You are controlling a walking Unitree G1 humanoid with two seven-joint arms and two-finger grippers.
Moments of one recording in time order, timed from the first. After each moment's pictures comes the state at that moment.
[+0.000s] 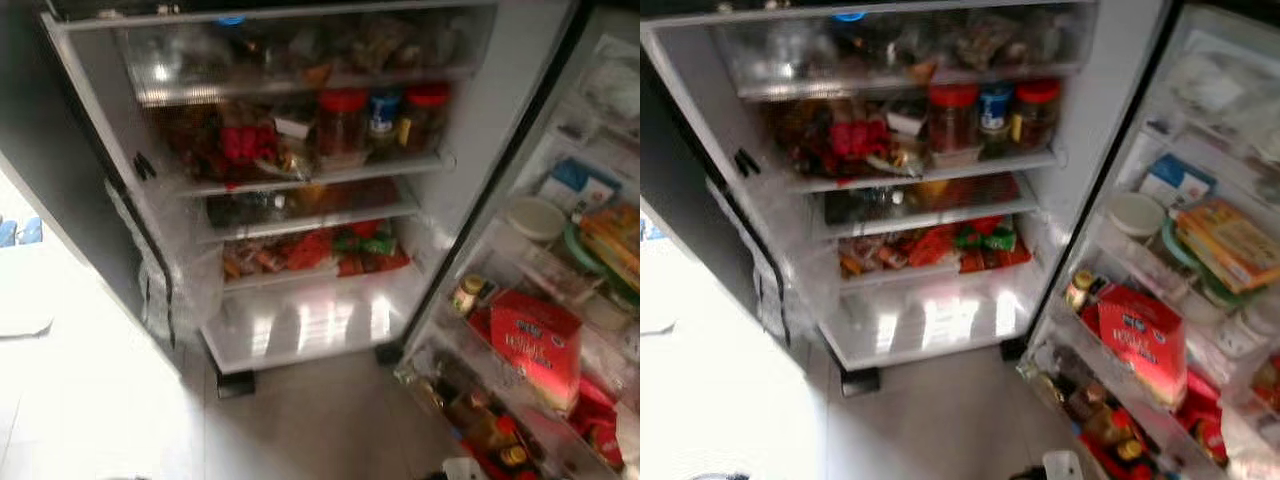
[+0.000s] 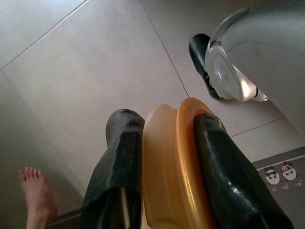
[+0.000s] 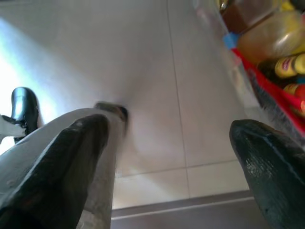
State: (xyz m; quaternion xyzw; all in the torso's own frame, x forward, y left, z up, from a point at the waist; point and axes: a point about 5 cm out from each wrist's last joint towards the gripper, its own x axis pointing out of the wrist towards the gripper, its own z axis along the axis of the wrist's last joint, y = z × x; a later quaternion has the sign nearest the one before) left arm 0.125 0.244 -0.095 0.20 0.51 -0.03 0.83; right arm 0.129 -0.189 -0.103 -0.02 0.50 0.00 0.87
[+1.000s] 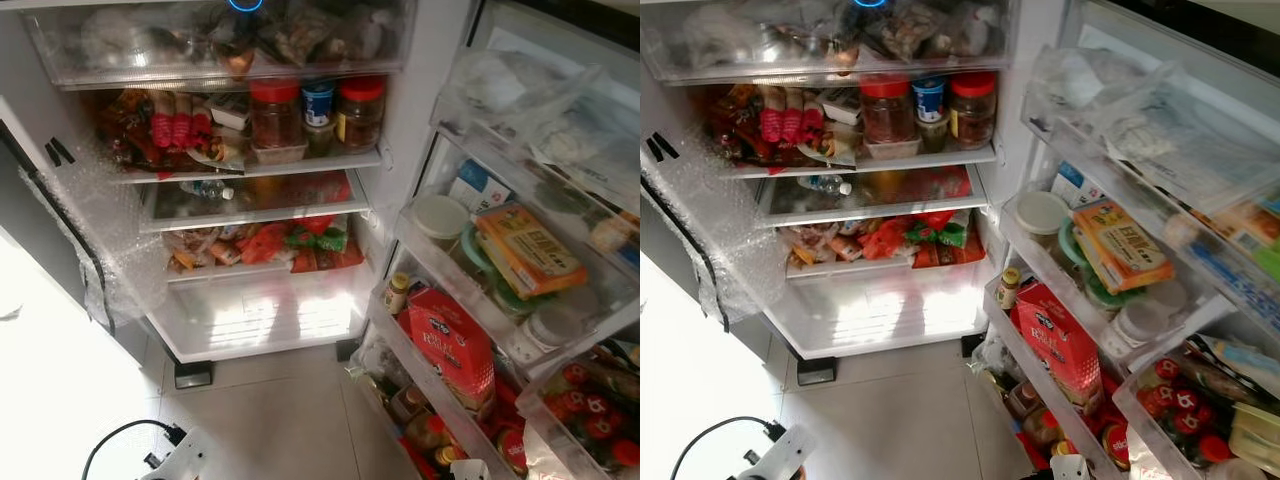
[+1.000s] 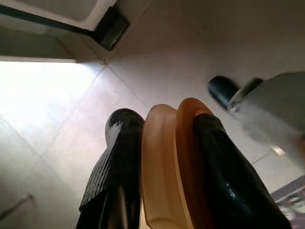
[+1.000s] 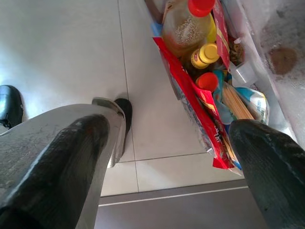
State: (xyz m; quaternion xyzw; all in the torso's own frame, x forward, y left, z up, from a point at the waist) left arm 0.191 0.232 -0.069 0.38 0.40 -0.14 0.82; right arm 0.122 -0.200 -0.104 -0.03 0.50 0.00 0.87
